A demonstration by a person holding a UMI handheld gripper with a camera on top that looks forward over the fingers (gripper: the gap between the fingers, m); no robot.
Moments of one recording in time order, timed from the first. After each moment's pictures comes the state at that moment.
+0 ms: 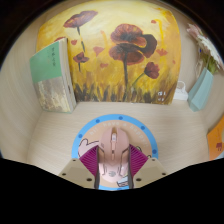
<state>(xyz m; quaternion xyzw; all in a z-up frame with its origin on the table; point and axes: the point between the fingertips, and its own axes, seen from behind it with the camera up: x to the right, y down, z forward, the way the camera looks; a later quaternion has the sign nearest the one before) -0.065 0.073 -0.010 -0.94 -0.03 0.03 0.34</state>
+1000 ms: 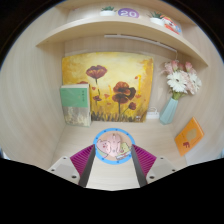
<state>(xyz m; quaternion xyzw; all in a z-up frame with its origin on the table) -0.070 -0.059 0.196 -0.90 -0.02 0.00 0.43</state>
